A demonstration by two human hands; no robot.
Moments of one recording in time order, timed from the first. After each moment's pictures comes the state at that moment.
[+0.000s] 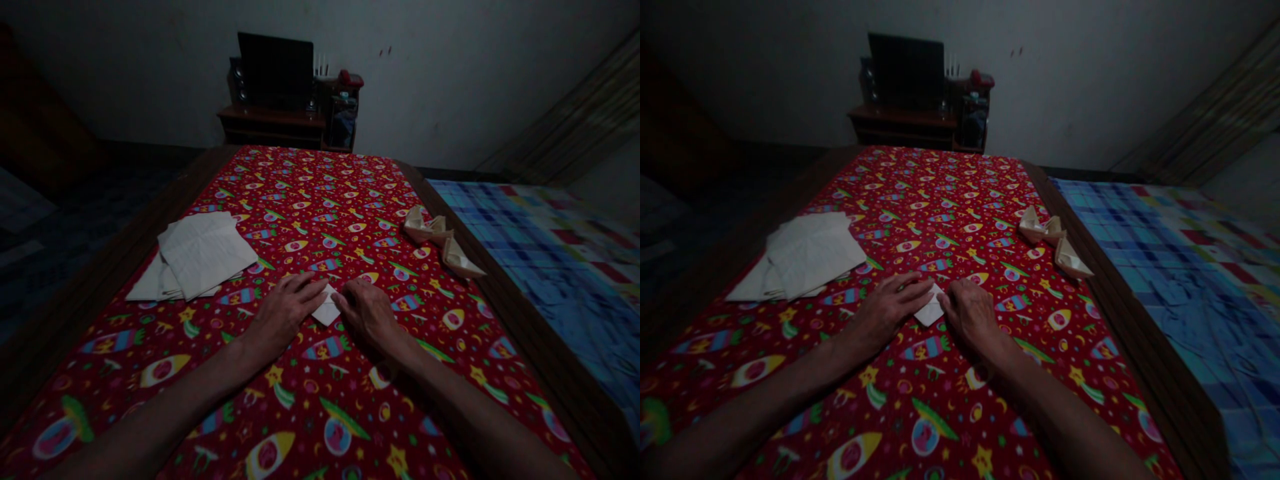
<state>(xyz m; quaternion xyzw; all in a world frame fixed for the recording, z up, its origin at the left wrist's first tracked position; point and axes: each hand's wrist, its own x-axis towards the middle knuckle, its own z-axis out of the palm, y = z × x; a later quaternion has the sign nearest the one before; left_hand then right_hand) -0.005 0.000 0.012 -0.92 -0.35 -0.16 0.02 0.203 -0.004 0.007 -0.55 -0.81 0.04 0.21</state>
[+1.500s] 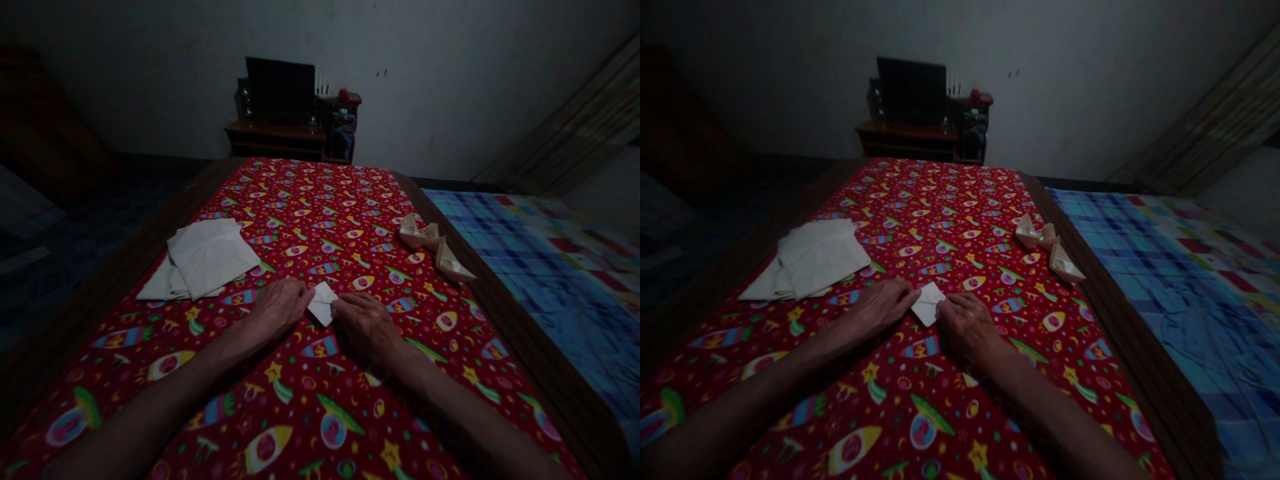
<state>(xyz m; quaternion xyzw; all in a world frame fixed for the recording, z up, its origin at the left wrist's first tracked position) 0.000 0.012 0.024 -0.81 -0.53 -0.20 -0.15 0.212 -0.020 0.011 -0.37 -0.90 -0.03 0.23</state>
